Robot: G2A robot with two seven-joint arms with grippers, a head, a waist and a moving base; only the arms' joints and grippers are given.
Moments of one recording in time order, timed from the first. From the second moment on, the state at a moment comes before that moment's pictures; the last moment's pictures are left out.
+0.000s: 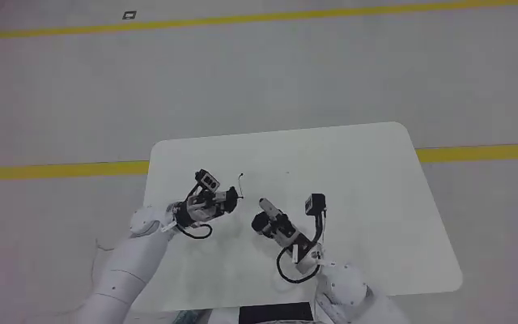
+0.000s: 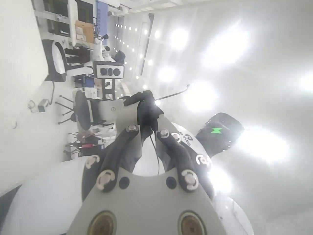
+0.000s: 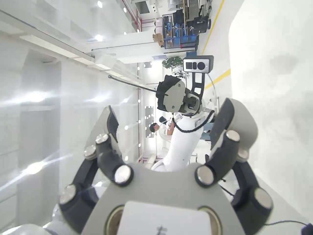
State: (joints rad) left arm 1.31 -1.12 -1.16 -1.24 -1.02 -0.16 -1.39; right arm -1.76 -1.27 0.98 -1.90 0.21 -0.18 0.17
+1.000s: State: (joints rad) left arm 1.31 -1.13 -1.11 -1.28 -1.13 -0.11 -1.39; right arm -1.72 -1.29 0.94 -1.87 0.51 -0.26 0.24
